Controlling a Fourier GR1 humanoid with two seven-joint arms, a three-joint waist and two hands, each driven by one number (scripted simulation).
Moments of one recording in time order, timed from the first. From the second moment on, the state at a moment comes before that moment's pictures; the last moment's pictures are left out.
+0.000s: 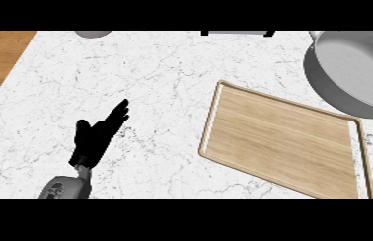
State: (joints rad) left arm -0.10 0.17 -0.10 -1.36 0.04 -0.15 0.14; right arm -0.59 -0.90 -0.34 -0.69 0.39 0.10 -0.22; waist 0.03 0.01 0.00
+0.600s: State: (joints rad) left arm -0.13 0.14 -0.11 -1.35 0.02 -0.15 0.14; right arm -0.81 -0.83 -0.07 -0.48 0.73 -0.03 -0.07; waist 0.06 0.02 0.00
